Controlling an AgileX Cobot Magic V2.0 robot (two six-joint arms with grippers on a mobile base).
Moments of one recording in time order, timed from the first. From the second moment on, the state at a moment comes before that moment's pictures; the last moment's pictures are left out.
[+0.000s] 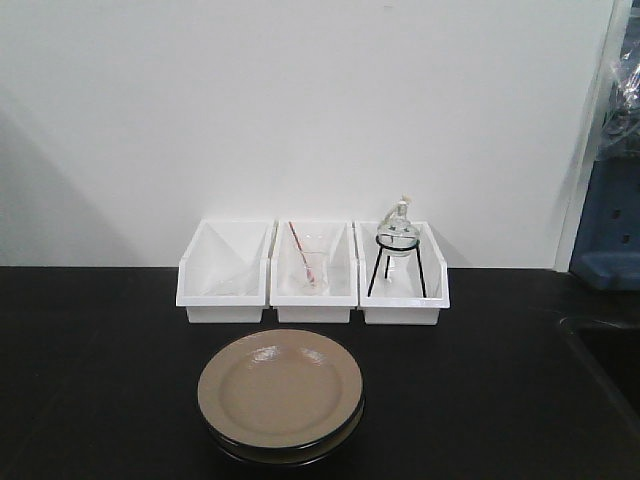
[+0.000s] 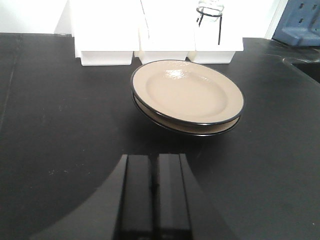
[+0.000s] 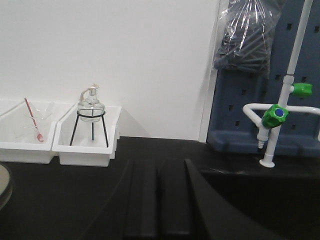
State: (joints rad) left arm 0.19 0.56 -0.35 -1.24 0.58 1.21; right arm -0.04 0.47 -0.37 1.12 -0.03 -1.25
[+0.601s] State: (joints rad) left arm 0.19 0.52 -0.35 -0.93 0.56 1.18; right arm -0.04 0.47 -0.37 1.12 -0.04 -1.28
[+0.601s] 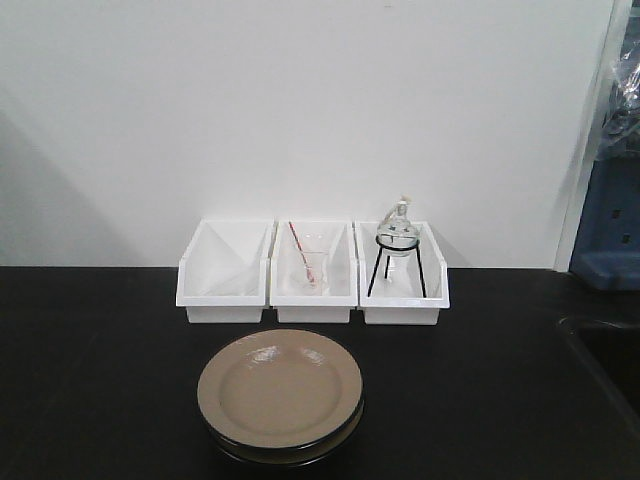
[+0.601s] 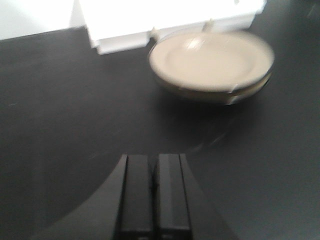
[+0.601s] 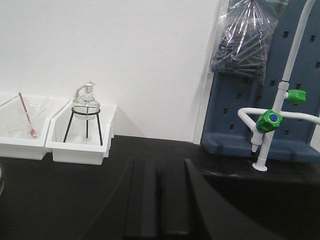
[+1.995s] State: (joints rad) left arm -0.06 -0.01 0.03 0.00 0.03 0.14; right arm -0.04 0.47 -0.37 1.12 -0.04 -1.28
